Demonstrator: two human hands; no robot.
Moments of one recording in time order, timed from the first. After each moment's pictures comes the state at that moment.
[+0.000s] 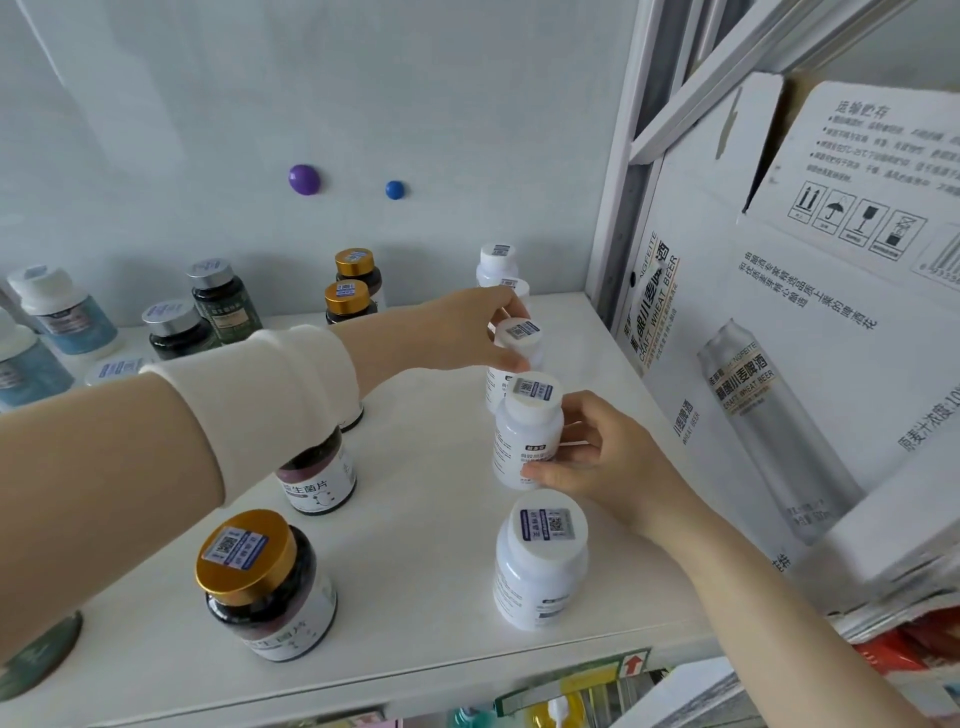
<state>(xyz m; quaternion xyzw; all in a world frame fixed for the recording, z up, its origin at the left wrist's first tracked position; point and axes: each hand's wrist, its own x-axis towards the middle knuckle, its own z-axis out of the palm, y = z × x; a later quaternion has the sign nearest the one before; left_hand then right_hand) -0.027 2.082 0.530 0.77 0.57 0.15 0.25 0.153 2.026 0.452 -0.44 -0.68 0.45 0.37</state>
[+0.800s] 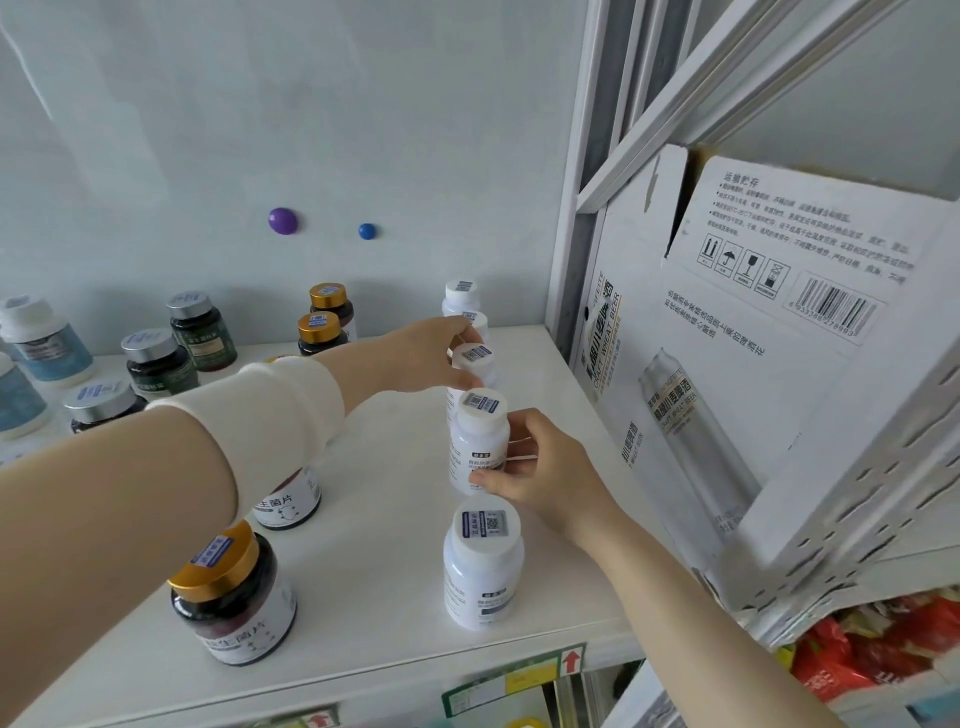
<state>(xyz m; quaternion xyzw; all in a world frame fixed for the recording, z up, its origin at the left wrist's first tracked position) -0.020 2.076 0.534 0.75 0.61 0.15 0.22 0.148 2.021 0.457 -0.44 -0.70 0.42 0.38</state>
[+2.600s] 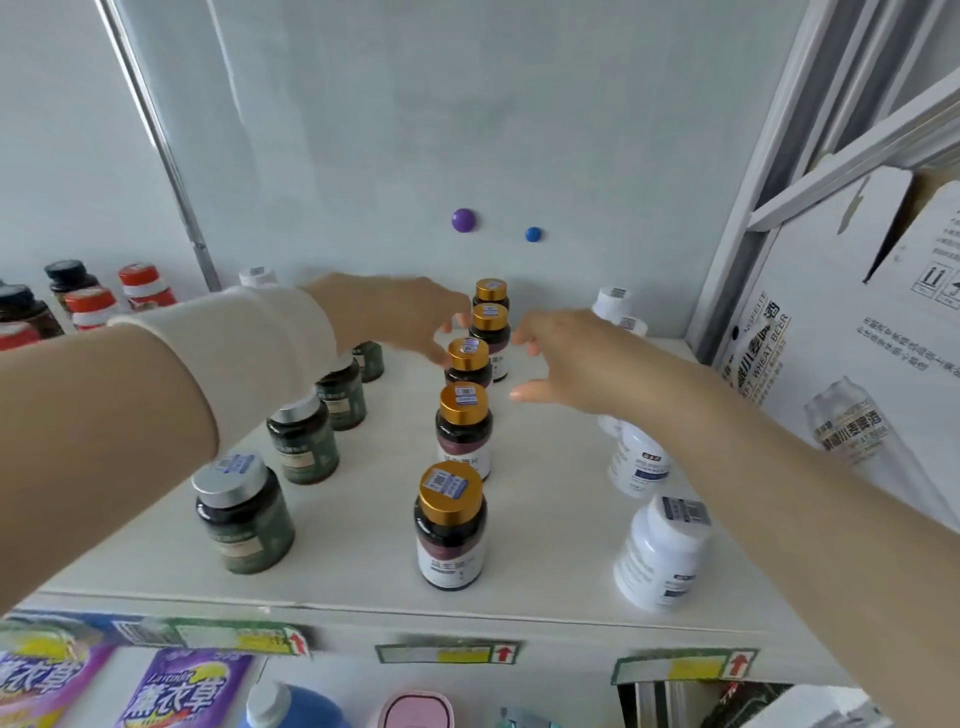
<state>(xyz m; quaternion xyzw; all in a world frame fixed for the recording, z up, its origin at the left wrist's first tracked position) -0.165 2.011 0.575 0.73 0.67 0.00 0.07 0.028 1.995 0.577 -0.41 -0.91 0.04 0.06</state>
